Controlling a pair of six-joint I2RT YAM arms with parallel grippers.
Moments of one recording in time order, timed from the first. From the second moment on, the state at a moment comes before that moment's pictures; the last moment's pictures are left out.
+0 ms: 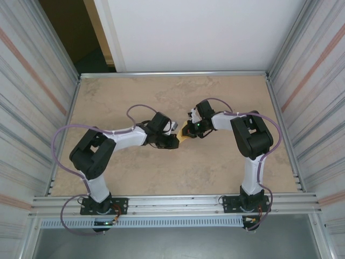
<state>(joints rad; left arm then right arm) -0.70 1.79 1.01 -0.24 0.41 -0.53 0.42 2.00 1.12 -0.24 -0.63 0.52</state>
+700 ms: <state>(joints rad) -0.64 1.83 1.01 -0.19 0.43 -0.53 0.42 2.01 1.13 -0.25 -0.63 0.52</state>
